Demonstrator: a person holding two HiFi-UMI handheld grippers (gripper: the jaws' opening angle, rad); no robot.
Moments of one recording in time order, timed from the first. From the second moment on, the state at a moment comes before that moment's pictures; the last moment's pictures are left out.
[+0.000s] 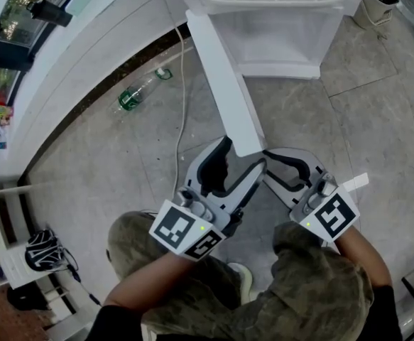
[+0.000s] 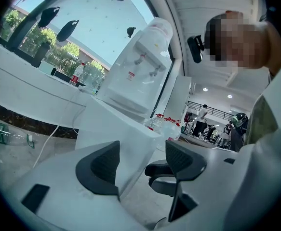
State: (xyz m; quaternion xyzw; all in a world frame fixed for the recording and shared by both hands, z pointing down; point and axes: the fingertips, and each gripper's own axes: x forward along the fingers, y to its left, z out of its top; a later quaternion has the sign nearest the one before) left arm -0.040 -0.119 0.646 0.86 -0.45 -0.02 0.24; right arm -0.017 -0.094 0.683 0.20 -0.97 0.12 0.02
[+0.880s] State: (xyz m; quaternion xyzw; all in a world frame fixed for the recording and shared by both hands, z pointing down) left arm -0.048 -0.116 0.647 0.84 -0.50 0.00 0.20; right arm -0.026 -0.101 0.686 0.20 -0.97 0.10 0.02
